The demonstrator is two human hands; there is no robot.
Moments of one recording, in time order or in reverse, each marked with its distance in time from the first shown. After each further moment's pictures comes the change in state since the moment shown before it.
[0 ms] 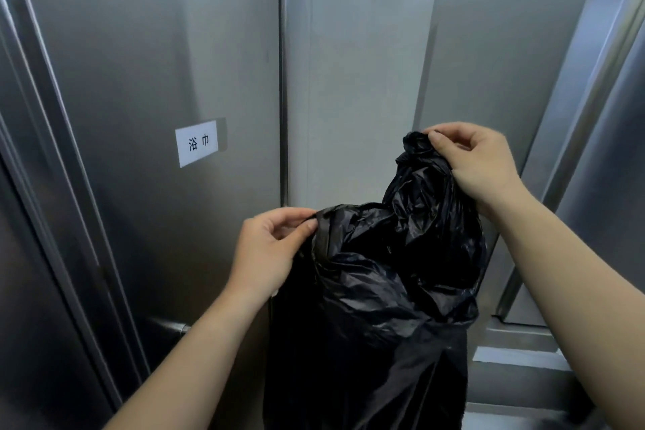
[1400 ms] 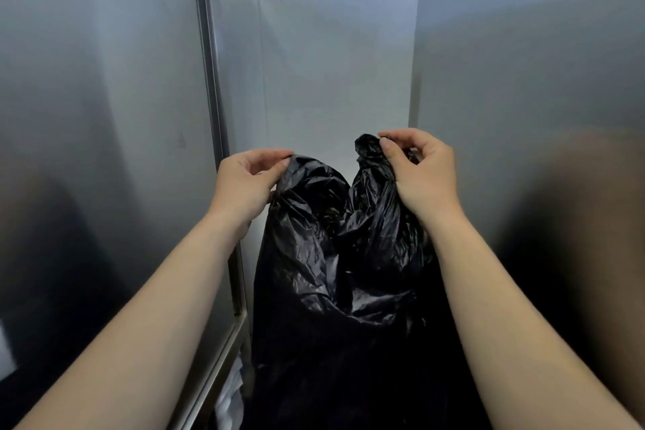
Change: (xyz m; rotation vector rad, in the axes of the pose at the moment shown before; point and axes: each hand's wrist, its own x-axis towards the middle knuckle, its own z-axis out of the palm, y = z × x) left_hand 0.337 0.010 0.107 -0.094 0.000 0.065; right_hand 0.251 0.065 0.050 0.081 0.154 -0.142
